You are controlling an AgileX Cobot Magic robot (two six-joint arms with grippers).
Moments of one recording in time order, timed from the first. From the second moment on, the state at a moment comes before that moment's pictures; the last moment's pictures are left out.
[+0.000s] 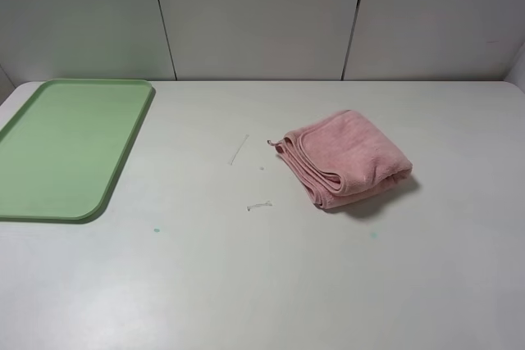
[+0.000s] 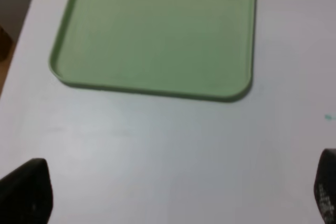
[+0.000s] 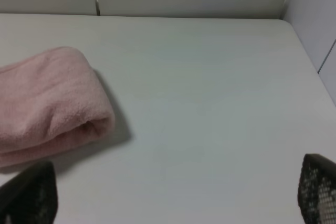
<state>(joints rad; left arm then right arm) 0.10 0.36 -0.66 0.07 1.08 0.01 0.00 0.00 -0.50 -0.04 1.03 -0.05</state>
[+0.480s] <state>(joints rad) -0.03 0.90 -0.79 -0.09 0.98 0.16 0.00 0.00 -0.50 -0.04 1.03 -0.05</state>
